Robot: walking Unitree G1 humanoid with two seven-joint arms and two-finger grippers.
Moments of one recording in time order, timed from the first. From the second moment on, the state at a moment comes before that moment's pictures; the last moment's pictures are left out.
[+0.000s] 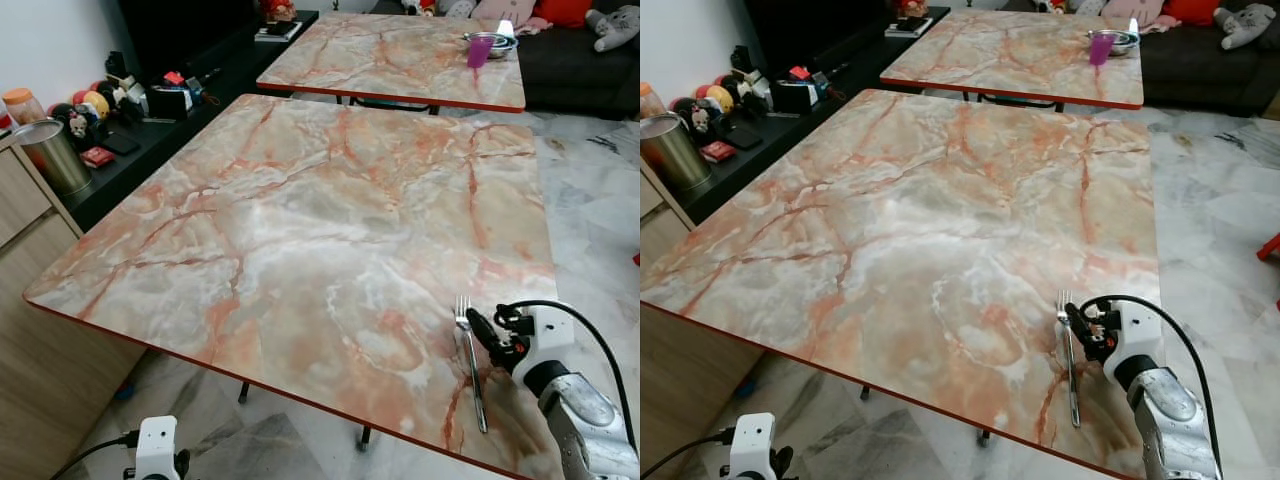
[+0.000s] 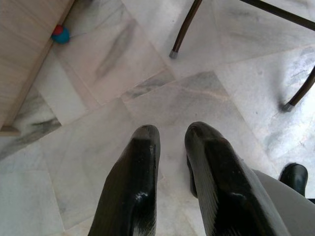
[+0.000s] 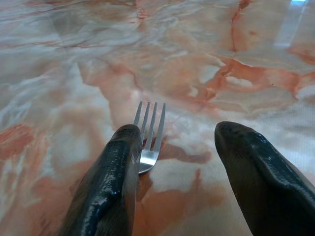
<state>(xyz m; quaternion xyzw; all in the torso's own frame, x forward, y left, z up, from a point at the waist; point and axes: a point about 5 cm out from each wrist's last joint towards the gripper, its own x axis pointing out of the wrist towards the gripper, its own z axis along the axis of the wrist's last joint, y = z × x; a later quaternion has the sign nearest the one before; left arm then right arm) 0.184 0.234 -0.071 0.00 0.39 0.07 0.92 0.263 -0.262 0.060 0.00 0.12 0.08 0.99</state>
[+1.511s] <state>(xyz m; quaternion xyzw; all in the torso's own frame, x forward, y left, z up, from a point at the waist) 0.185 0.234 -0.070 -0.01 0.39 0.07 0.92 0.233 -0.249 0.073 0.01 0.08 0.08 0.99</state>
